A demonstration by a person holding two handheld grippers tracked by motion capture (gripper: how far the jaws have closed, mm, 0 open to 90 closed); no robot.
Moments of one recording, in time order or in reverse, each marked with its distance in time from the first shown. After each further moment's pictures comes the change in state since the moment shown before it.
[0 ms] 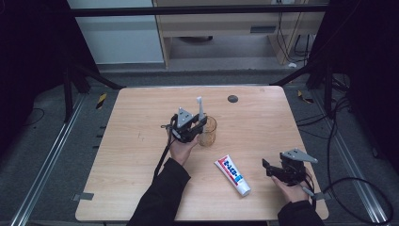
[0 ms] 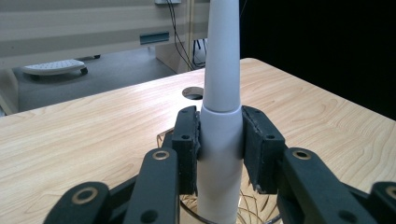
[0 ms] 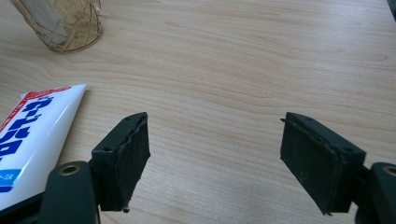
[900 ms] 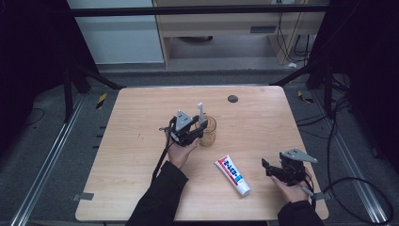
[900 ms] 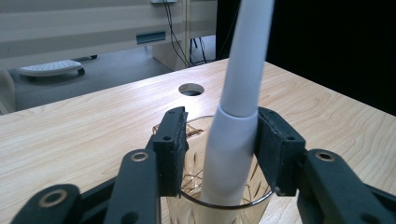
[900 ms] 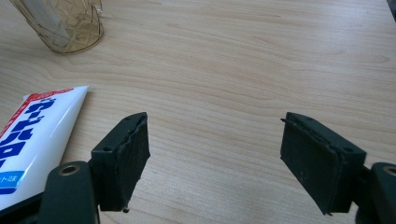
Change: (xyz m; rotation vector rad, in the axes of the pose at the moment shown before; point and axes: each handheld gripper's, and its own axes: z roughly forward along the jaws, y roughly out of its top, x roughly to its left) left arm -0.002 -0.002 -0.011 0.011 -0.016 0.016; right arm 0.002 0.001 -0.001 -0.001 0.002 0.006
